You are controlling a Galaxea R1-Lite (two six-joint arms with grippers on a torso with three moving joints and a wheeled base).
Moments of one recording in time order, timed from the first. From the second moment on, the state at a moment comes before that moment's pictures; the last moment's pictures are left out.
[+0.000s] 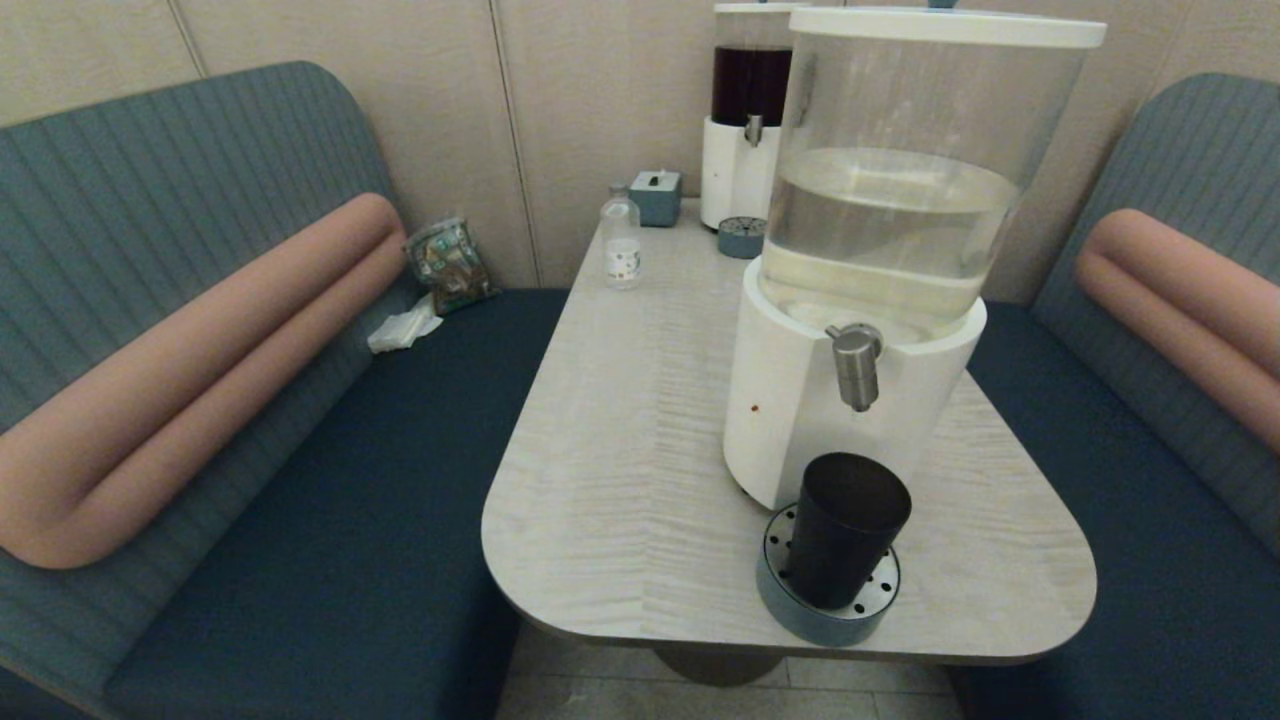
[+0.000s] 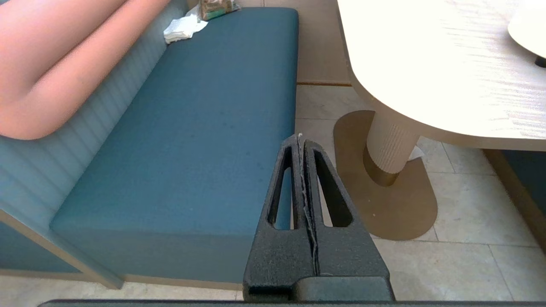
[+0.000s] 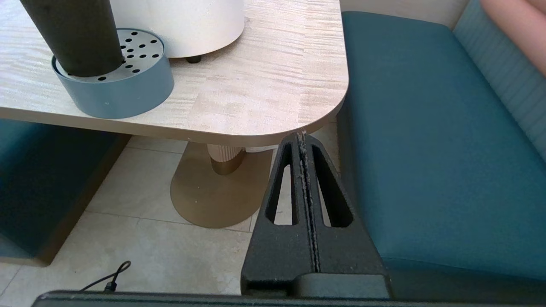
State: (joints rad) left arm -0.01 0.00 0.00 0.00 0.00 -0.01; right arm -0.01 0.00 0.00 0.01 0.01 -0.02
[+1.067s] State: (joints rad) left arm -0.01 0.47 -0.72 0.07 -0.18 -0.10; right arm -0.01 0.00 0.00 0.00 0.01 -0.02
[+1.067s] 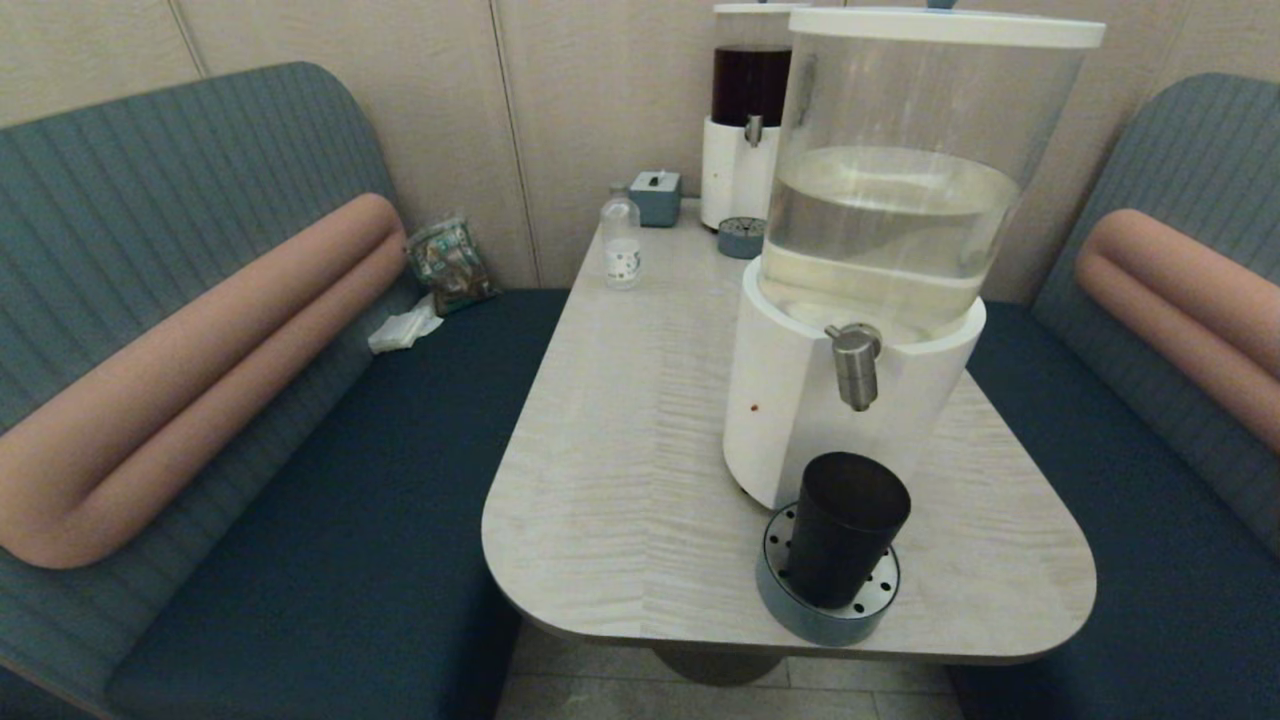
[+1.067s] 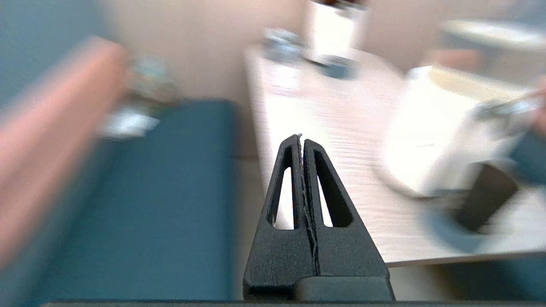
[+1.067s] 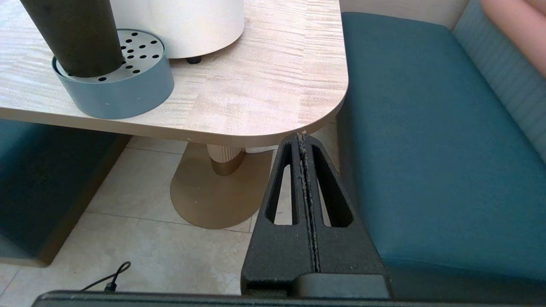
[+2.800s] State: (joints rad) left arm -0.38 2.04 -0.94 -1.52 -0.81 -0.34; right arm -0.01 0.00 0.00 0.00 0.01 -0.02
